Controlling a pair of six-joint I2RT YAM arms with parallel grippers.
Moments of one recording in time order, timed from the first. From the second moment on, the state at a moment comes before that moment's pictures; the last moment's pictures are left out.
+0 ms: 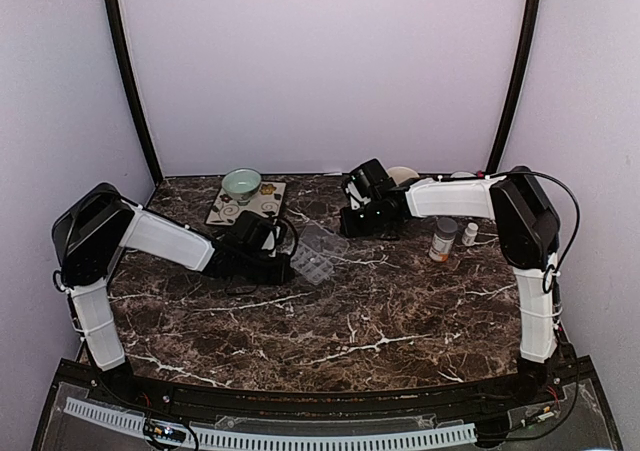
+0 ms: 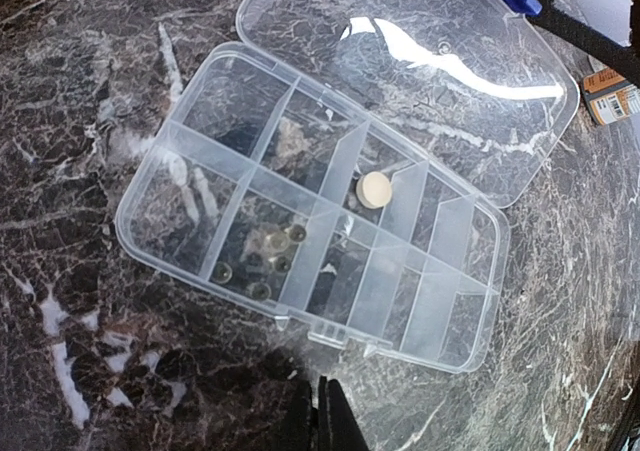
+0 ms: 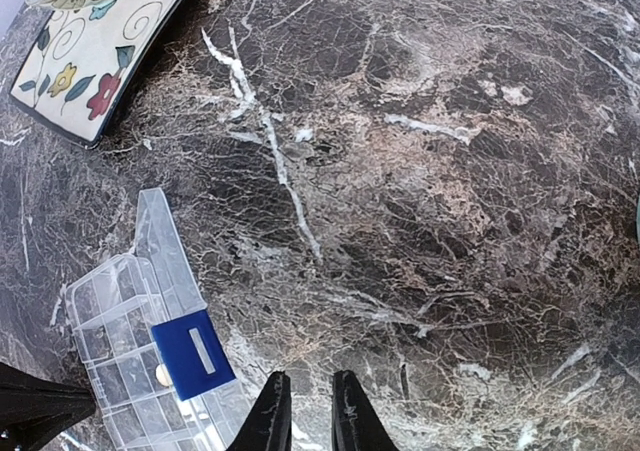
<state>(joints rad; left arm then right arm) -0.72 1.87 0.95 0.08 0.13 -0.54 0.69 2.12 1.58 -0.34 -0.03 0.37</state>
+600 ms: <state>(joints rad) -0.70 1.92 1.01 0.06 0.14 -0.54 0.69 2.13 1.58 -0.34 -0.07 0.36</state>
